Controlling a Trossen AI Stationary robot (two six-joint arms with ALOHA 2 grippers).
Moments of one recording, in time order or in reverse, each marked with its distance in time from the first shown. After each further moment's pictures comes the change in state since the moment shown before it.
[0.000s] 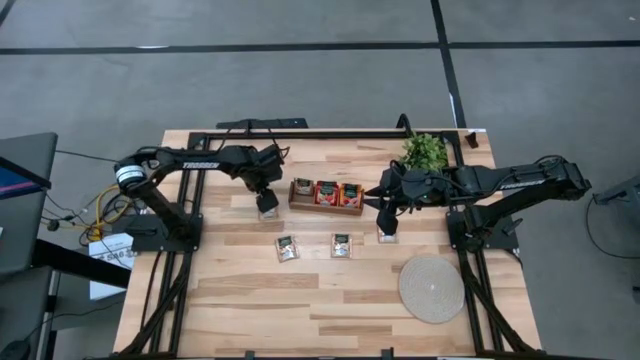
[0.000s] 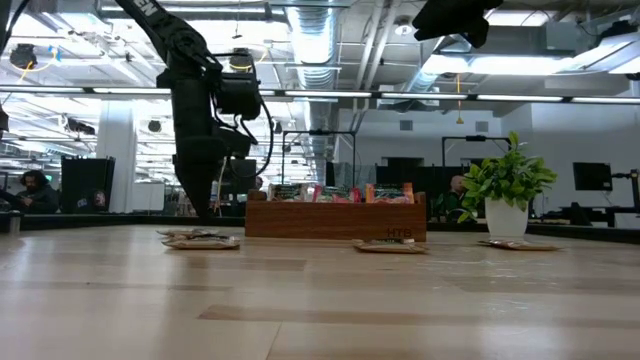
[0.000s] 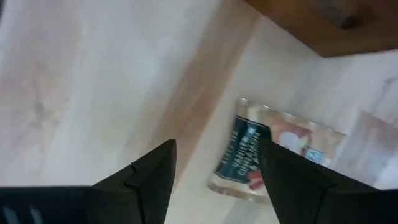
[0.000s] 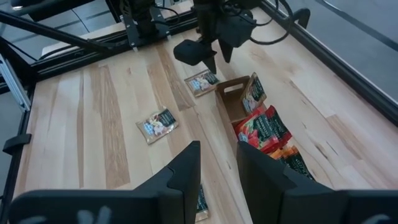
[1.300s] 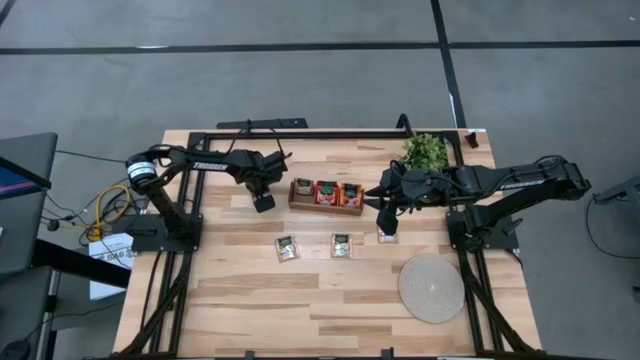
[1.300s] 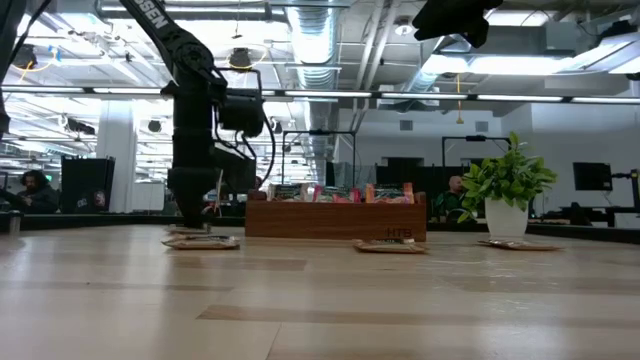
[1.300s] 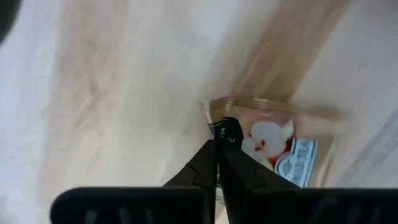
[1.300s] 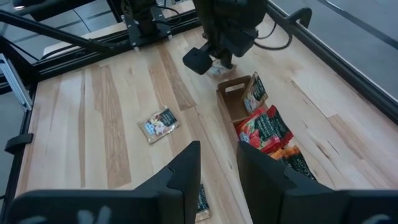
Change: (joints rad) left arm -0.020 0.083 -0.005 -0.002 -0.240 0.050; right arm 0.000 0.000 0.000 0.001 -0.006 0.002
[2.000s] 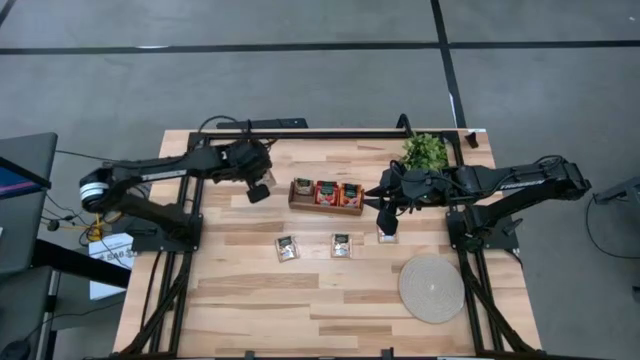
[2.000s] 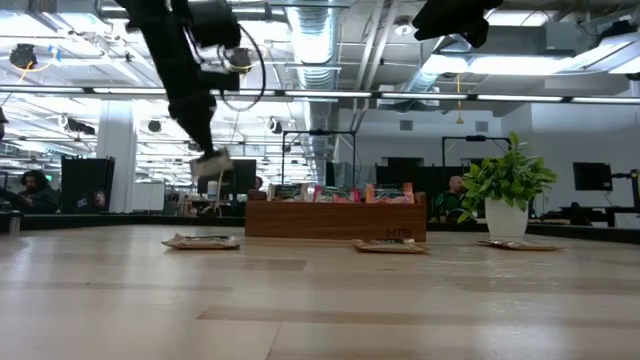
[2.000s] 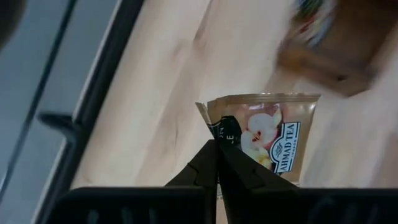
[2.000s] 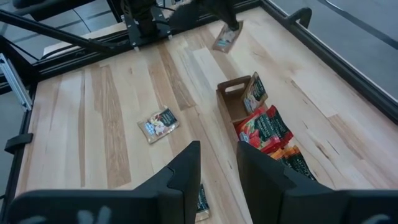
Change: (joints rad) left arm -0.068 -0.401 0.006 -0.018 -0.097 0.033; right arm 0.000 0.000 0.000 0.000 0.001 -0.001
